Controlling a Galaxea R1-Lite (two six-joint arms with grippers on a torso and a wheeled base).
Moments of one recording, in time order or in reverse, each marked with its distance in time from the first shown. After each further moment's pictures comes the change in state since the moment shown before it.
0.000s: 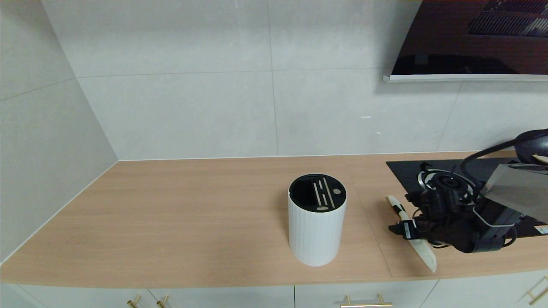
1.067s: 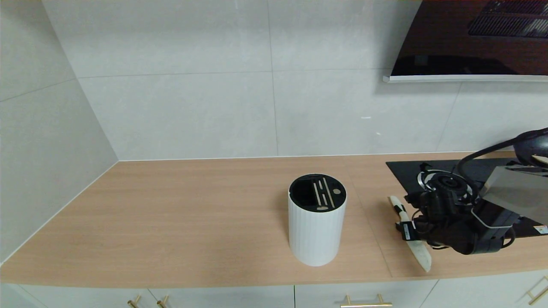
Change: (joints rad) left arm 0.000 0.000 0.000 0.000 0.000 0.000; right arm 0.000 0.024 0.001 0.000 -0.003 -0.004
